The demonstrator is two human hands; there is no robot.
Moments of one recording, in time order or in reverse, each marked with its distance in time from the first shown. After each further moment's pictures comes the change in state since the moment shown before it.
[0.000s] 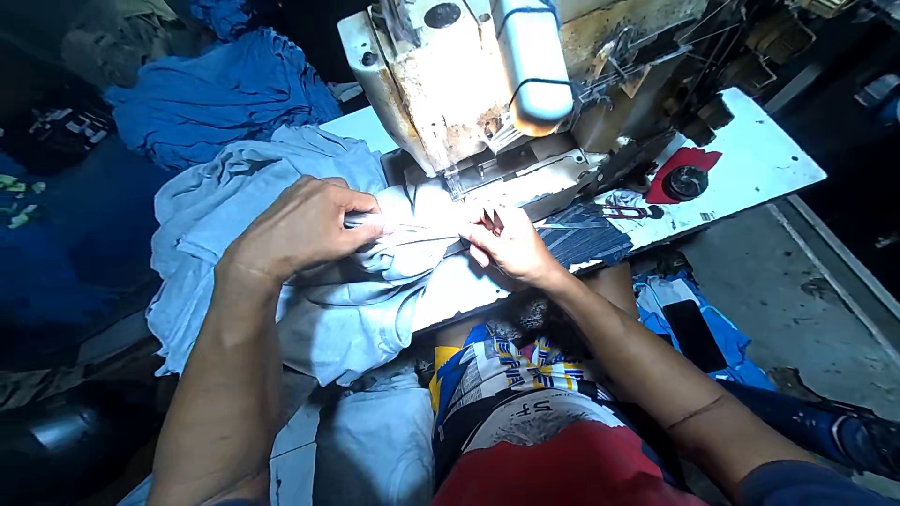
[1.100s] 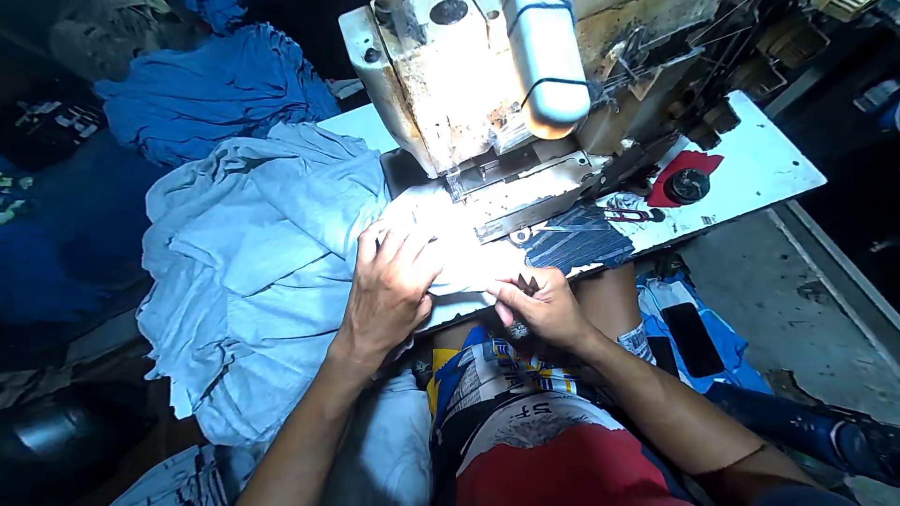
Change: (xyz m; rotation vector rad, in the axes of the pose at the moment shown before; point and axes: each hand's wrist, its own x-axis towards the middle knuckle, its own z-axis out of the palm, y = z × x) left_hand -0.022 0.095 0.084 0.184 0.369 0.076; right_hand -0.070 -0.014 0.009 -0.004 0.092 0.092
